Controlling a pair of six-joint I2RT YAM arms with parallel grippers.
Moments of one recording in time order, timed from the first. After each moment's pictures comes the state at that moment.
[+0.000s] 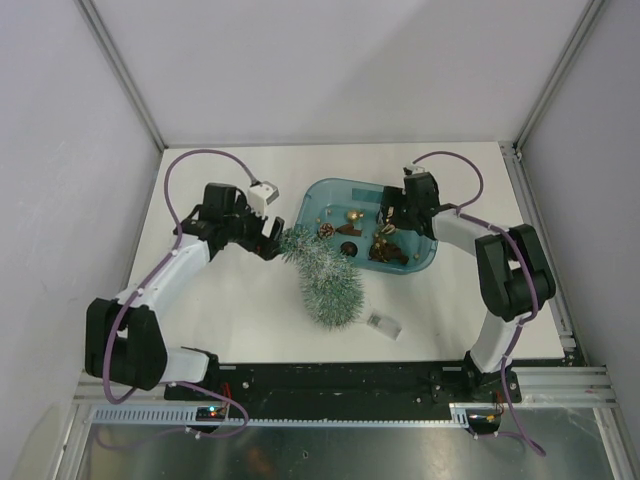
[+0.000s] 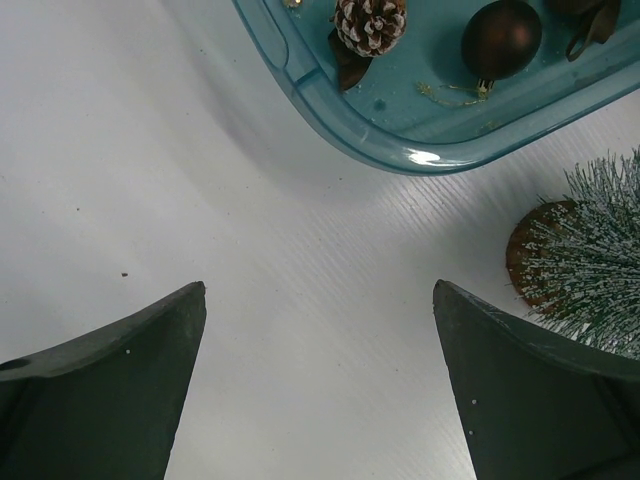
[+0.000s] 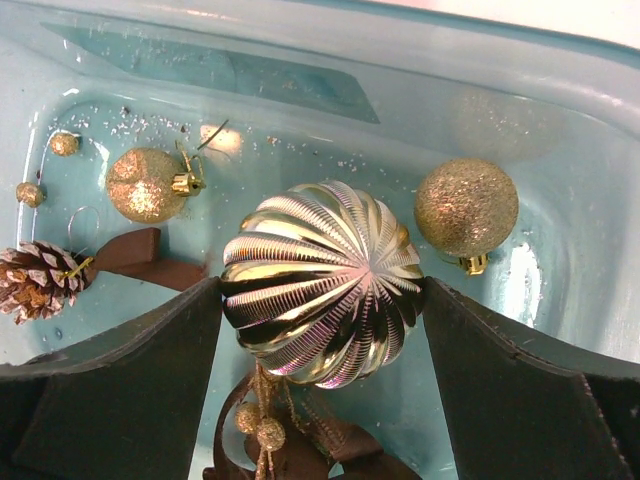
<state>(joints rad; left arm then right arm) -0.23 1.34 0.96 -0.44 0.42 0.24 0.32 1.81 1.11 -0.05 -0.02 0.41</state>
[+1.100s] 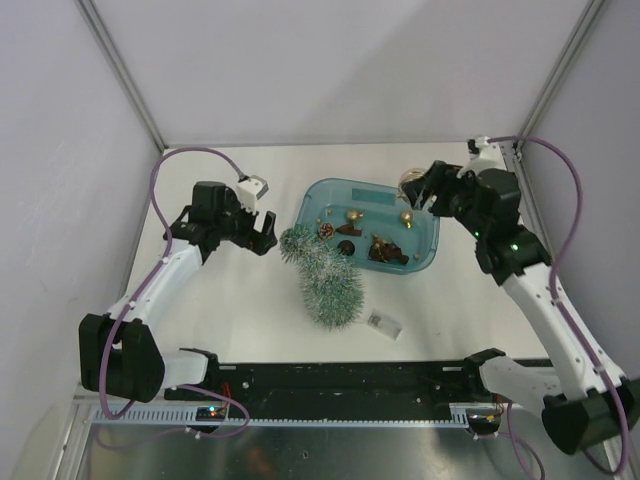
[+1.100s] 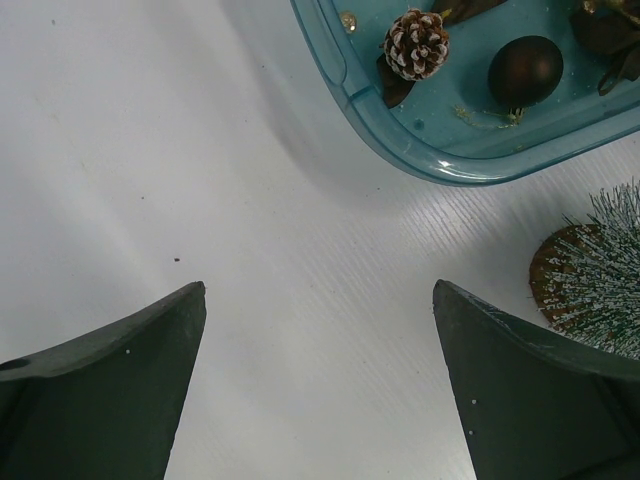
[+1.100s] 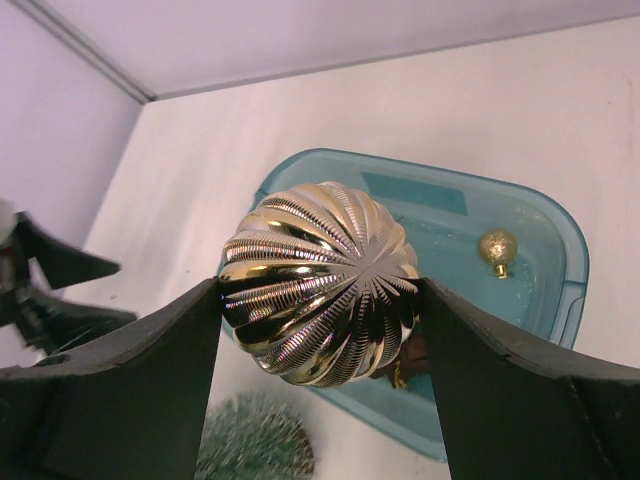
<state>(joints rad) -0.19 1.27 0.96 -0.43 0.37 0.22 0.33 1.07 1.10 -0.27 -0.05 0.44</state>
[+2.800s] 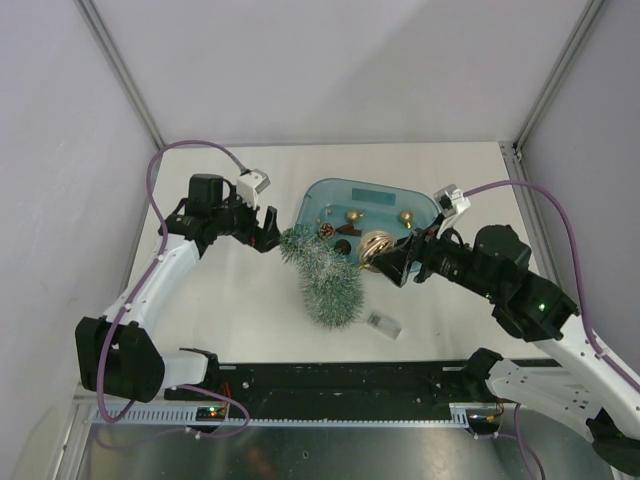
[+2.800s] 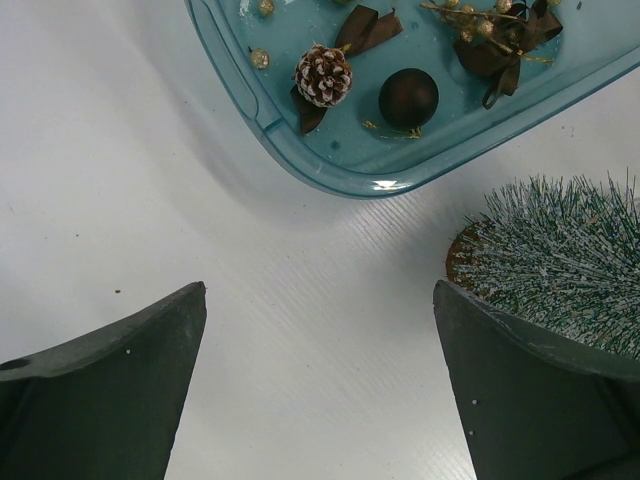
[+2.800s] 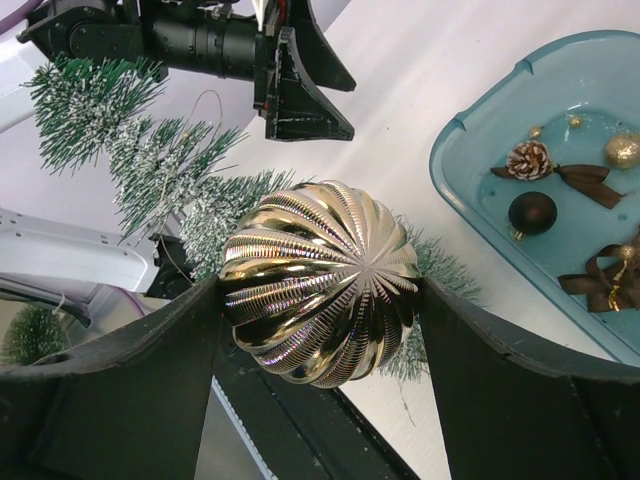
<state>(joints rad) -0.19 1.27 1.04 -0.52 0.54 0.20 0.79 0.75 1.04 -0.44 -0.14 0.48</state>
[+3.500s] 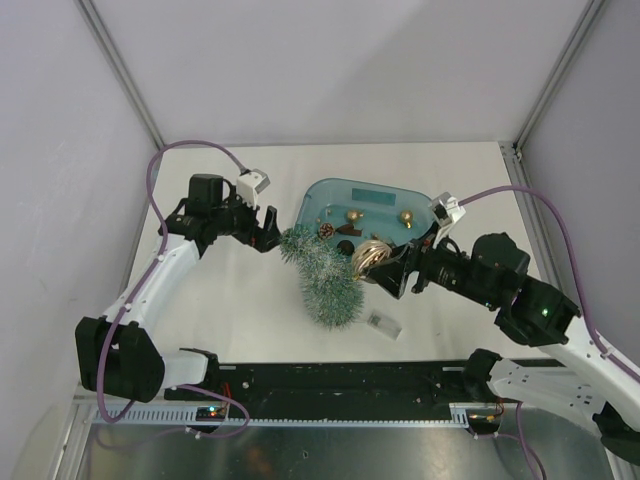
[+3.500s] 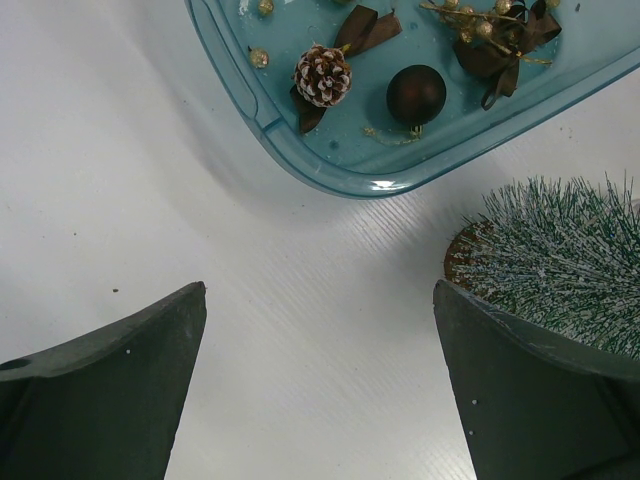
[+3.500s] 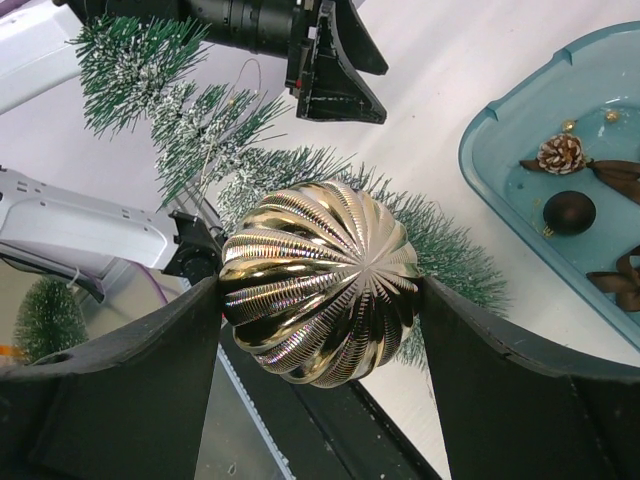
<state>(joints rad) -0.19 1.27 1.04 -0.52 0.54 0.19 0.90 0.73 1.04 -0.45 -0.08 0.48</state>
